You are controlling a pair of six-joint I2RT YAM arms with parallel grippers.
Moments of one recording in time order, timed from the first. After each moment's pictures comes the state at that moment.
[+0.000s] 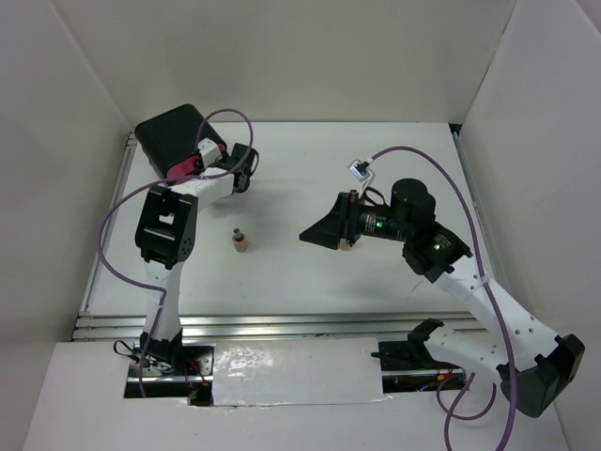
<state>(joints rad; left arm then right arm) -0.31 2.15 1.58 -0.43 -0.89 -0.92 0.59 0.96 0.97 -0.17 -0.64 0.73</state>
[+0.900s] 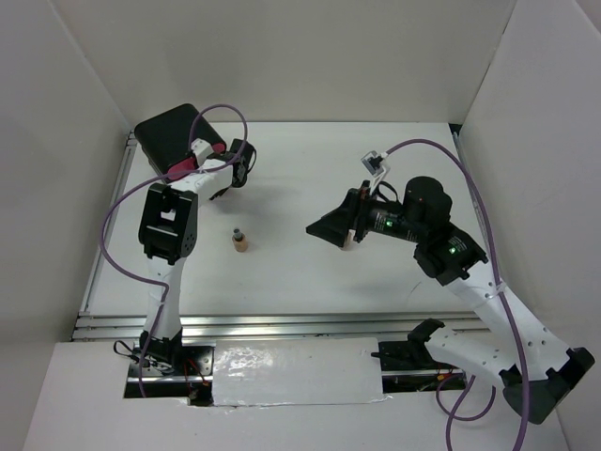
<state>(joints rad) -0.27 2.22 1.73 -0.71 -0.90 -1.10 0.58 0.92 1.05 -0.26 -0.56 0.63</state>
